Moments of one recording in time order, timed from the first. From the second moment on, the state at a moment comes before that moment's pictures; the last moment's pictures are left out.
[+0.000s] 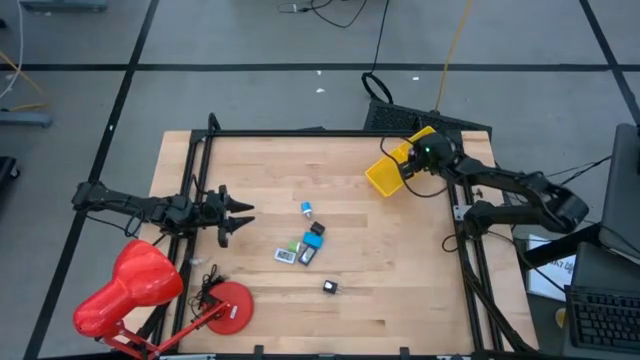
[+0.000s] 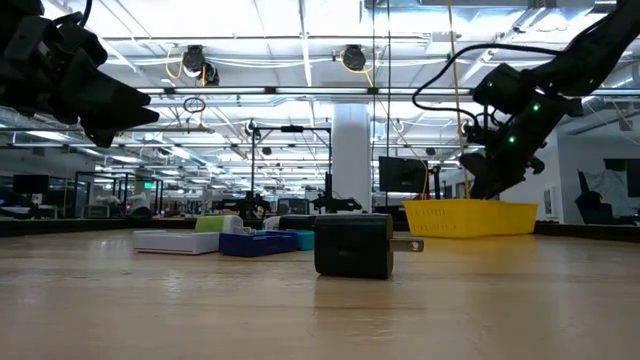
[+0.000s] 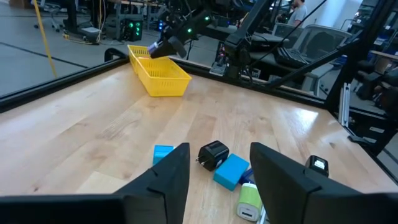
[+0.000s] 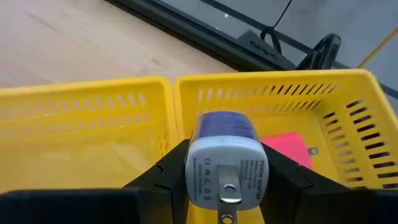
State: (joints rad) left arm -0.22 0.17 0.03 0.03 -0.33 -0.27; right arm -0.84 1.14 0.43 -0.05 0.24 0.07
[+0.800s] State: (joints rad) left arm -0.22 0.17 0.03 0.03 -0.33 -0.27; right arm -0.86 1.15 0.43 -0.05 0.29 0.04
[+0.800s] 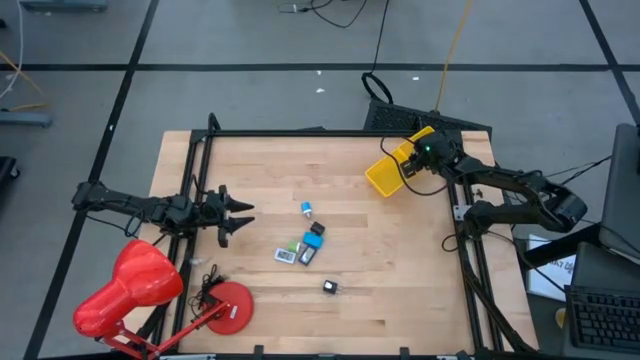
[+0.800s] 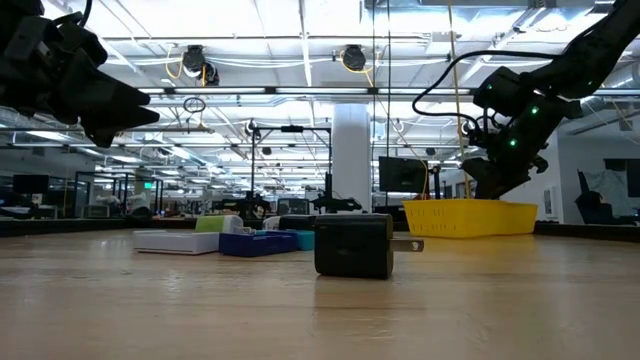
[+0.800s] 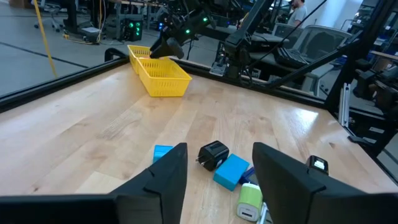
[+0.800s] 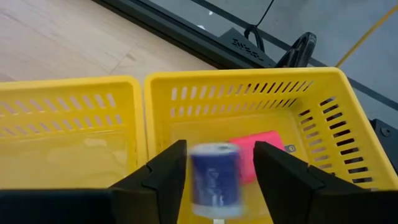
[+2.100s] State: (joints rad) left arm -0.22 0.17 0.03 0.03 -0.33 -0.27; right arm -0.52 1.15 0.43 0.29 -0.33 -0.02
